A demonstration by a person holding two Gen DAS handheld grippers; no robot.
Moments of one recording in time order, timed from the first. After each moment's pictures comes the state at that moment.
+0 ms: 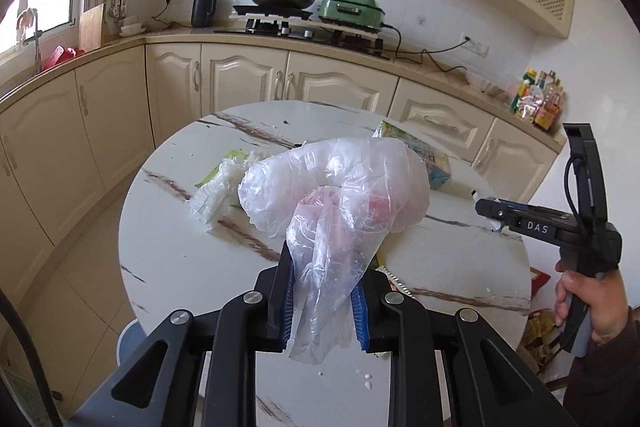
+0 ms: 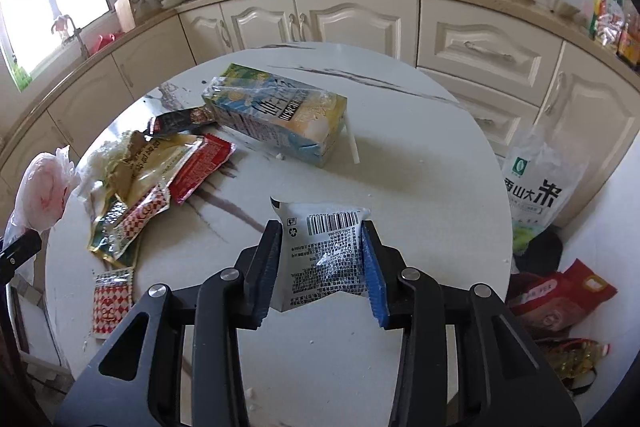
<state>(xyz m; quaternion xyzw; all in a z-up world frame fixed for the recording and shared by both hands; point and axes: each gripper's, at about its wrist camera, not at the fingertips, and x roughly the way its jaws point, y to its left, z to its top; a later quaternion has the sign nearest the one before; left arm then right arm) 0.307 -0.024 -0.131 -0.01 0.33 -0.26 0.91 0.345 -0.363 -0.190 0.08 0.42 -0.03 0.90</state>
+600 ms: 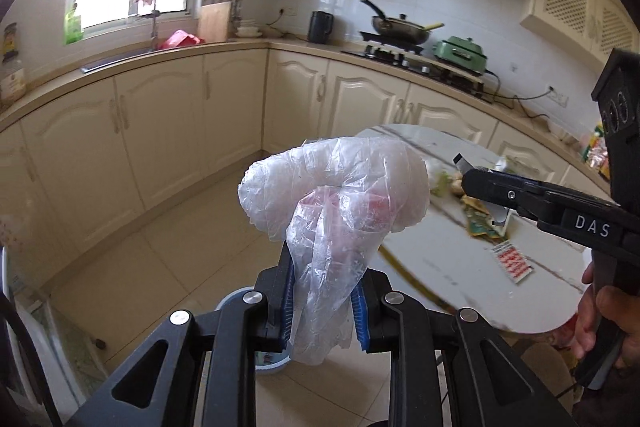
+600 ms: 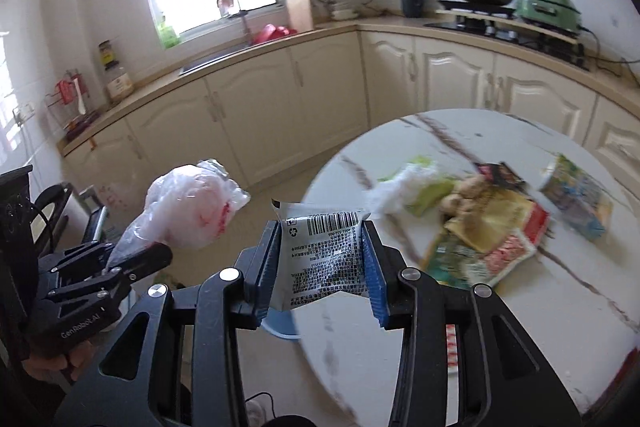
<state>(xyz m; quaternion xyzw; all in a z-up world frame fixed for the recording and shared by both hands) 0.183 0.199 -0.133 -0.06 0.31 -0.09 0.94 0.340 -0.067 -0.129 0.02 0.36 0.24 0.90</state>
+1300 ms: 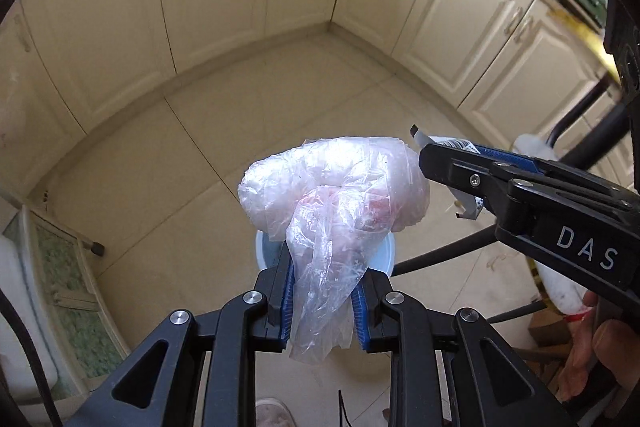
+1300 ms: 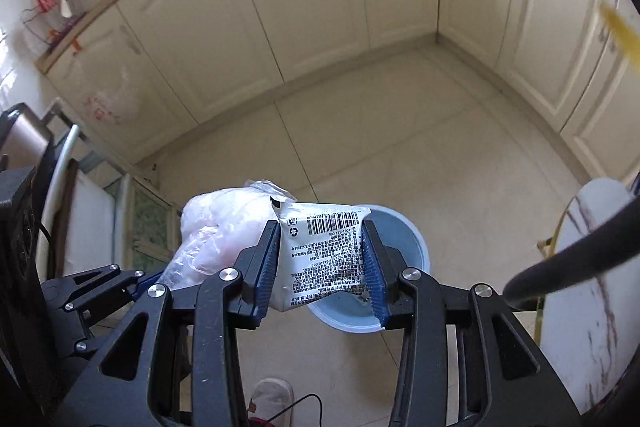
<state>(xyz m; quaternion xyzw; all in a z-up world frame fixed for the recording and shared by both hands) 0.268 0.297 -0.345 -0.11 0.52 -0.02 0.85 0.467 0.130 -0.380 -0.02 0.52 0.26 0.81</state>
